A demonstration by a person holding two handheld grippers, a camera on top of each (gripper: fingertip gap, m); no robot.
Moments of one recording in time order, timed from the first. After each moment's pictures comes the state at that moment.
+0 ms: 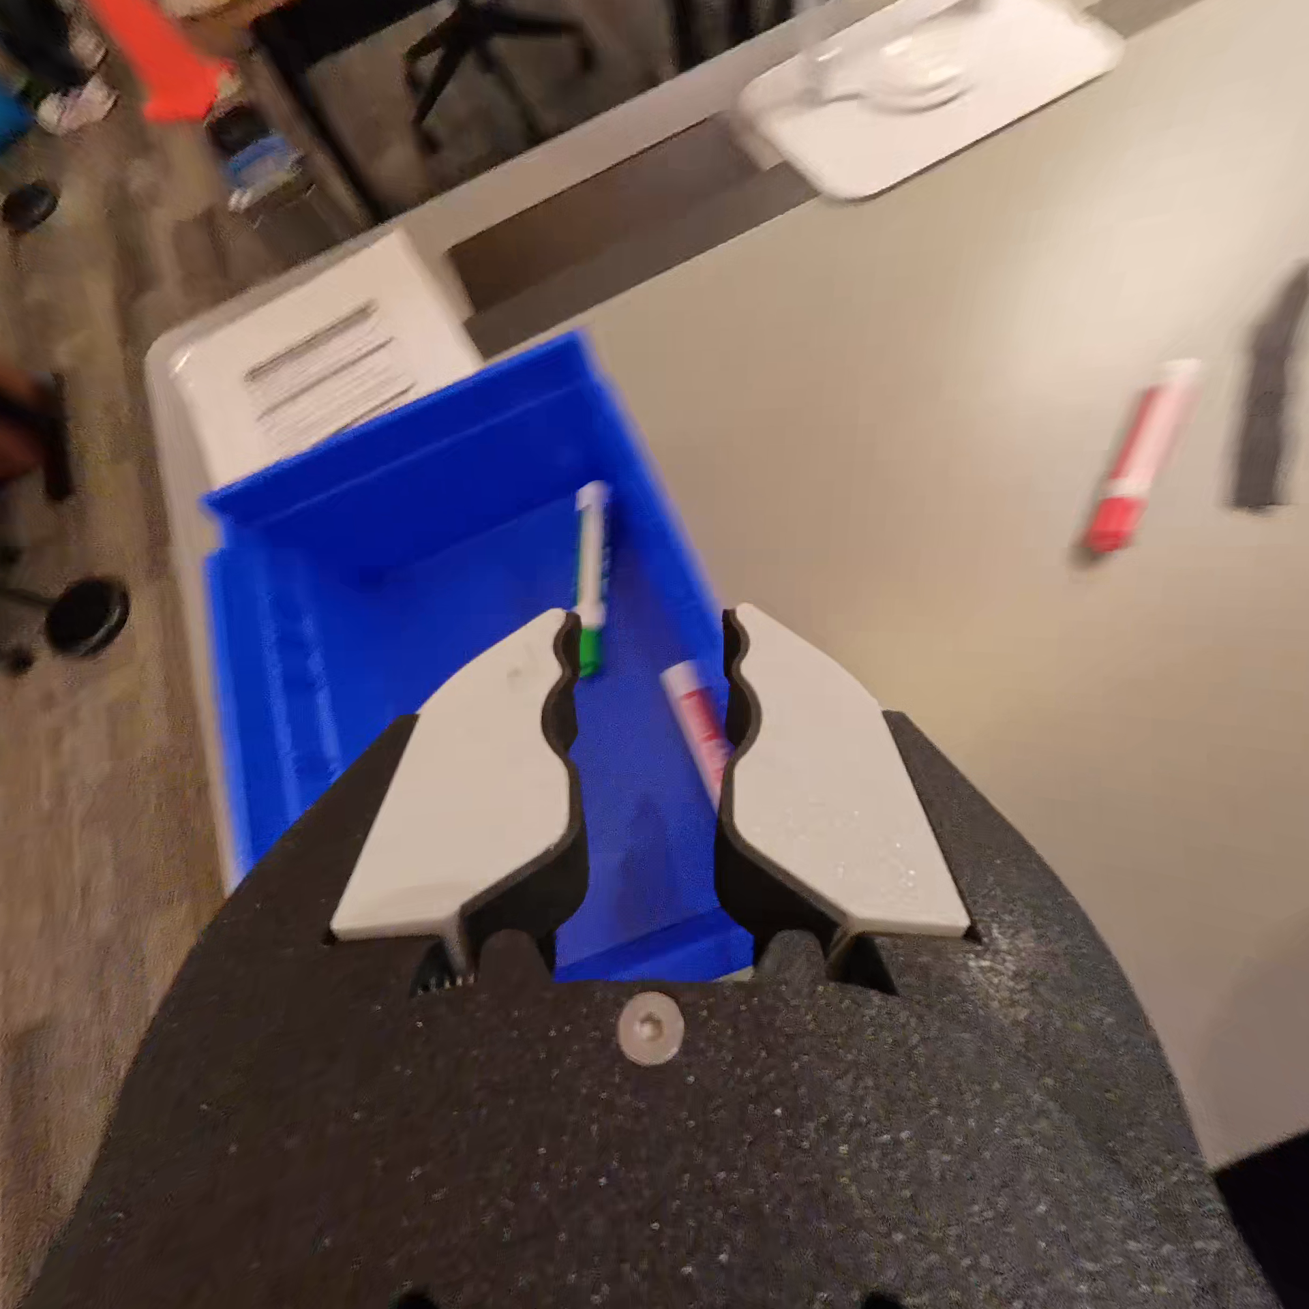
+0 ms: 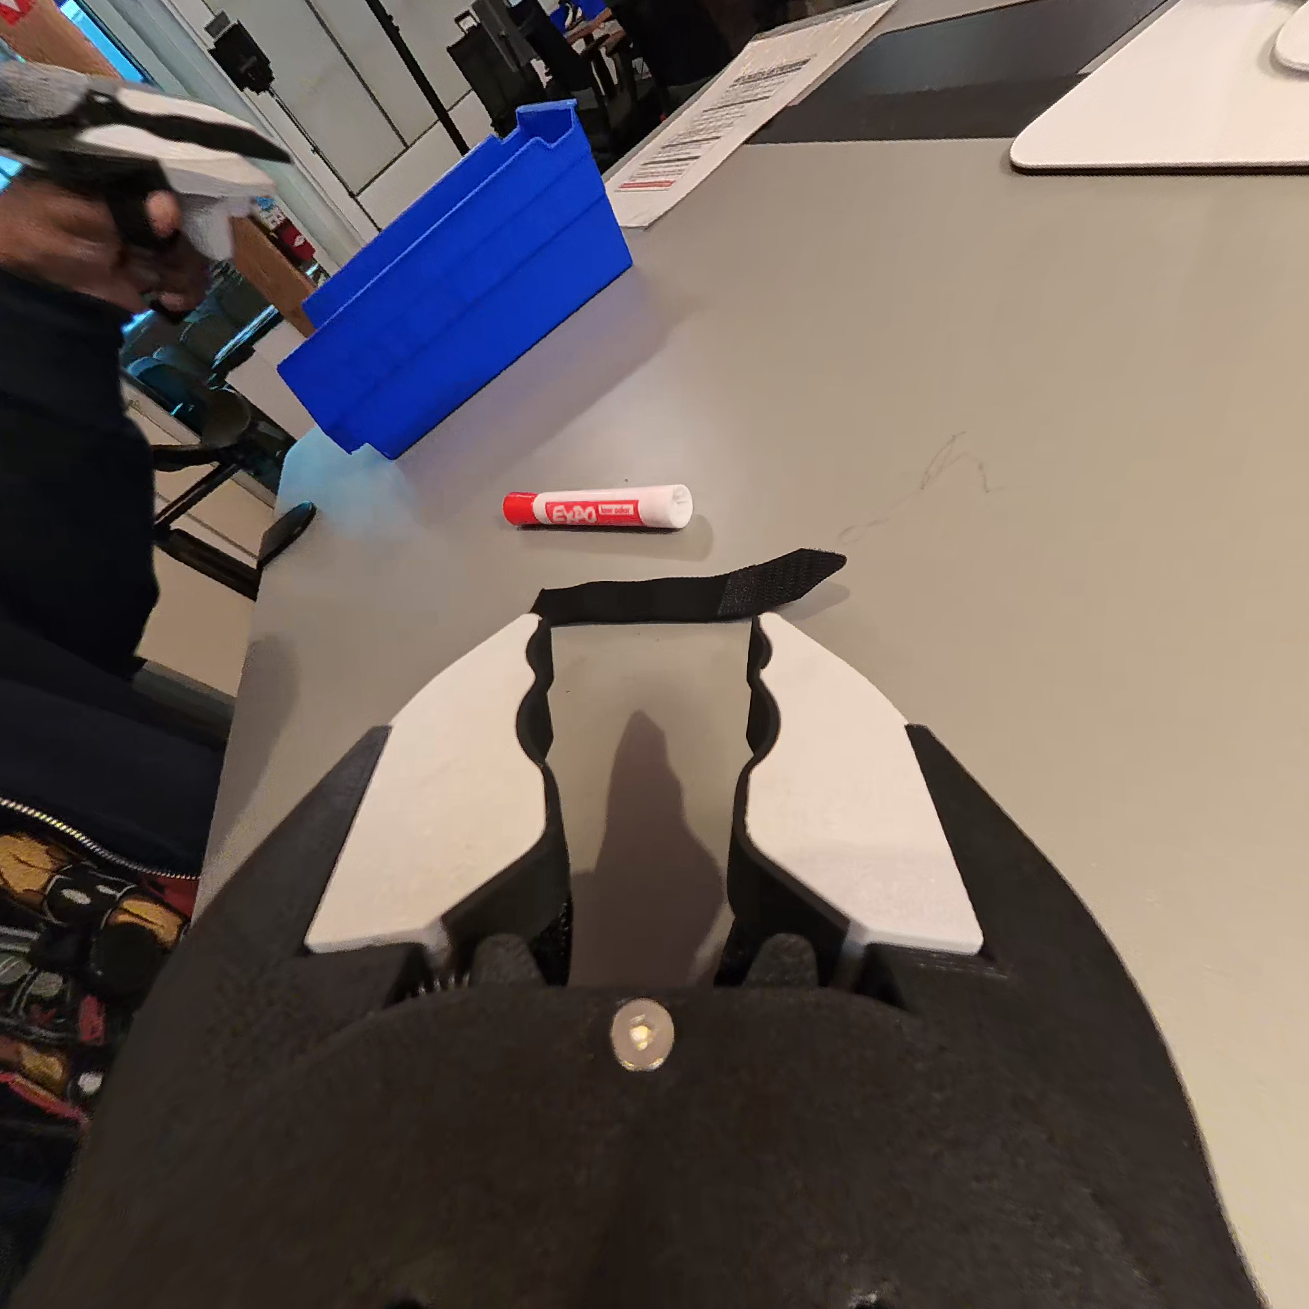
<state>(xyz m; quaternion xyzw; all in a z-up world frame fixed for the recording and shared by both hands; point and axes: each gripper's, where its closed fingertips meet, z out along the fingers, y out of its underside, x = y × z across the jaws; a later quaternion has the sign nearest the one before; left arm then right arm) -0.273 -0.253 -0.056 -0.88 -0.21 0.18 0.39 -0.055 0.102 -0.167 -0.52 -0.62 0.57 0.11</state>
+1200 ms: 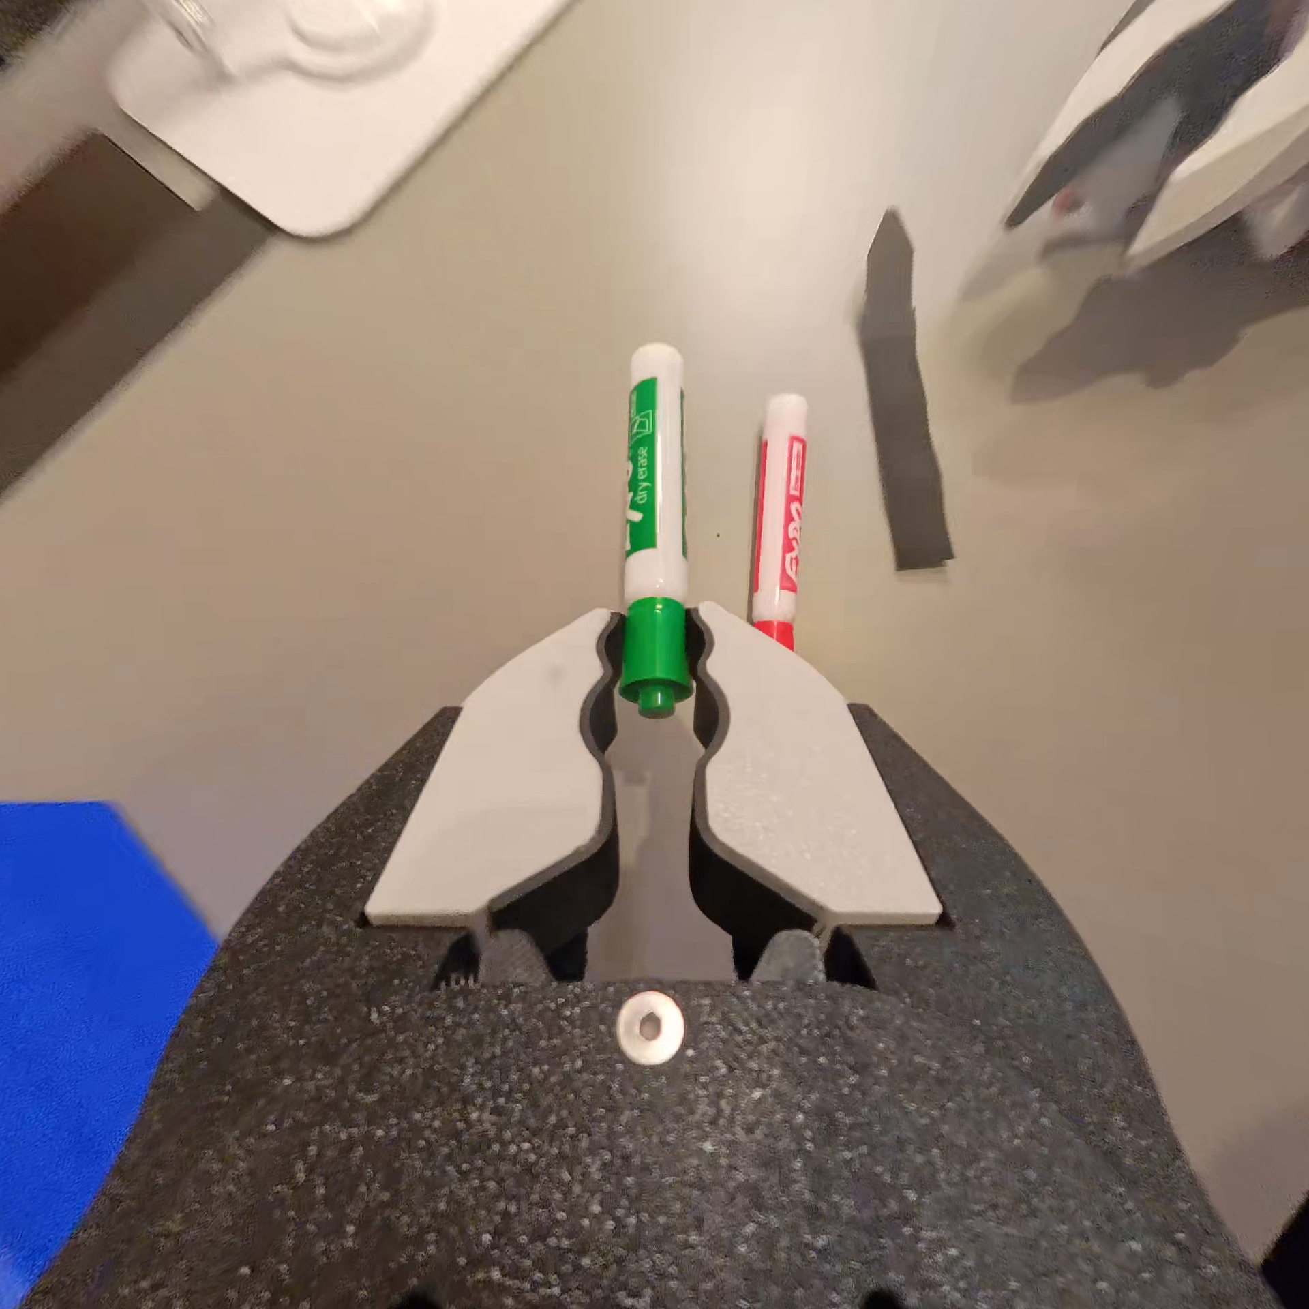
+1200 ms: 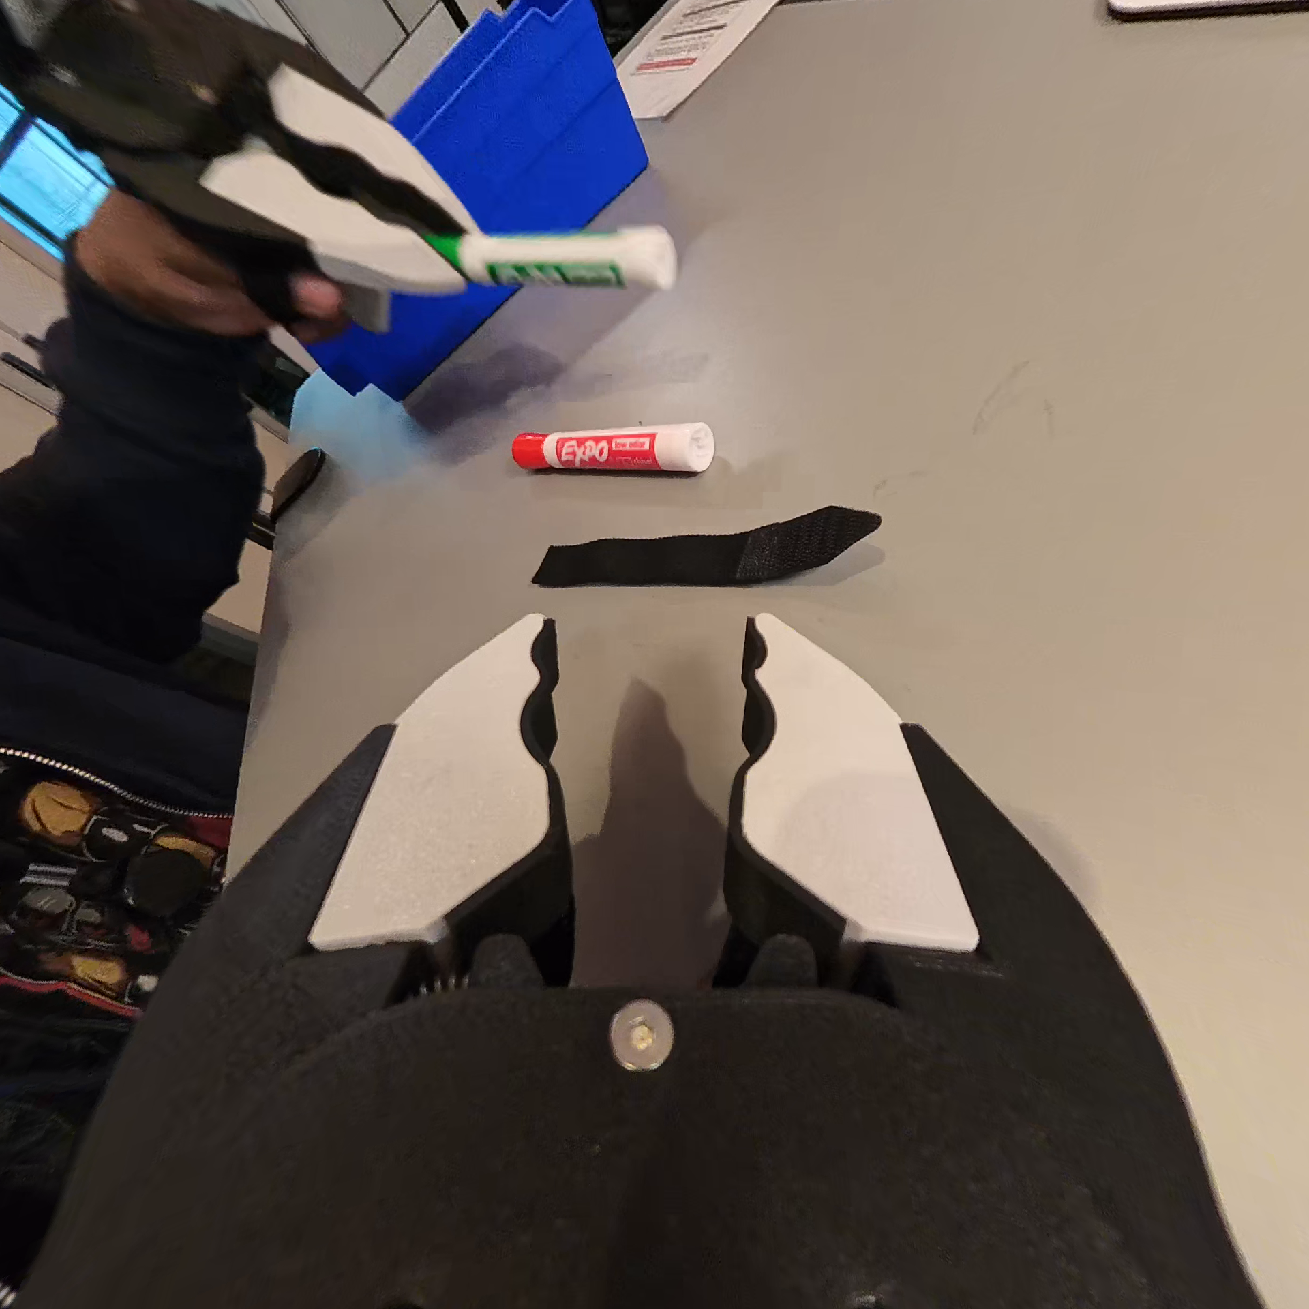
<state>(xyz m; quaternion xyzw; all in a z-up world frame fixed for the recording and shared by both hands) -0.177 -0.061 -0.144 -0.93 -0.04 0.04 0.35 -0.053 0.093 -0.180 -0.53 -0.65 0.55 0.05</state>
